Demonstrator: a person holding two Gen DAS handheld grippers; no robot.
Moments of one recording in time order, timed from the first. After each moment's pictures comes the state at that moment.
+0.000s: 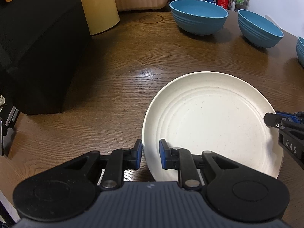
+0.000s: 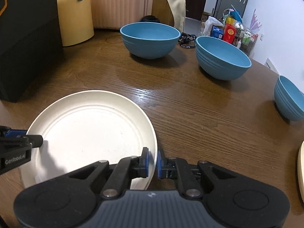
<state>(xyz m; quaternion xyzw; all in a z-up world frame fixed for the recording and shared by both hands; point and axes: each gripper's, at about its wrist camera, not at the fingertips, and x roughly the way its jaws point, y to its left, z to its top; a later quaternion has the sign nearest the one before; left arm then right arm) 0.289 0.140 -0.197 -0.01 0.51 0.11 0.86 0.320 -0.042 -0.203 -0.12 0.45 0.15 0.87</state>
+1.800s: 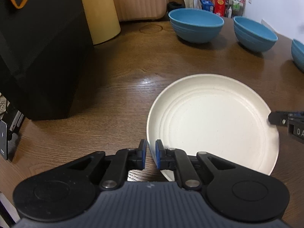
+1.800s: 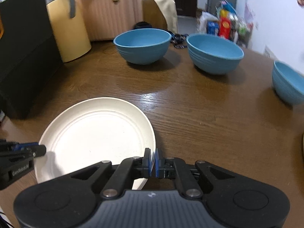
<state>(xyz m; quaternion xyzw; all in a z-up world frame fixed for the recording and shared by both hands) 0.272 0.141 -0.185 0.00 0.47 0.11 0.87 0.317 -0.066 -0.191 -0.04 0.46 0.16 0.88</state>
